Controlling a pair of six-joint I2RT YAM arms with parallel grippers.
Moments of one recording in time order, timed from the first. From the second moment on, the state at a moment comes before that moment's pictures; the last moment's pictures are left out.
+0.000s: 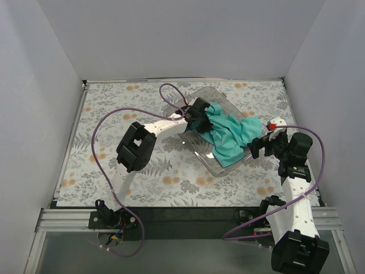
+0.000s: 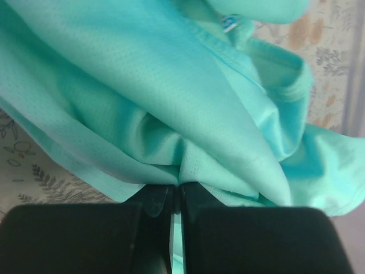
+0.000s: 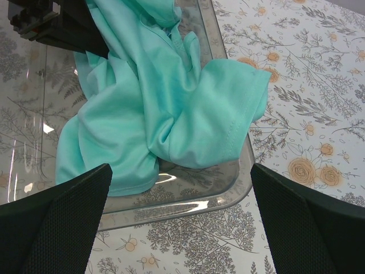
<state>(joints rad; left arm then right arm) -0.76 2.25 1.75 -0.33 -0.02 -1.09 -0.24 0.76 0.49 -0.14 -0.66 -0.35</state>
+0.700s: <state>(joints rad) -0.77 1.29 1.55 0.05 0.09 -0.43 -0.24 0.76 0.49 -0.14 -0.66 -0.34</state>
